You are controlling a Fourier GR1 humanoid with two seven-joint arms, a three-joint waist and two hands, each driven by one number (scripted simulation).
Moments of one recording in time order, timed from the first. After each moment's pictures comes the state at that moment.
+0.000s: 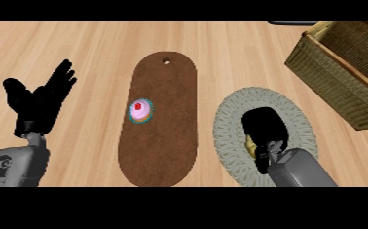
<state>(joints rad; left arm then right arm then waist) -0.21 0.30 0.12 -1.40 0.10 -0.02 0.23 -0.28 -0.26 0.46 -1.52 1.10 0.71 0.48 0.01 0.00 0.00</state>
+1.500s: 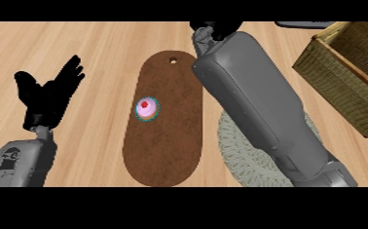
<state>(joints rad) -0.26 0.28 0.10 -1.38 0.09 -0.04 0.24 -1.18 -0.01 0.21 -1.13 1.07 -0.35 1.12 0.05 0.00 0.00</state>
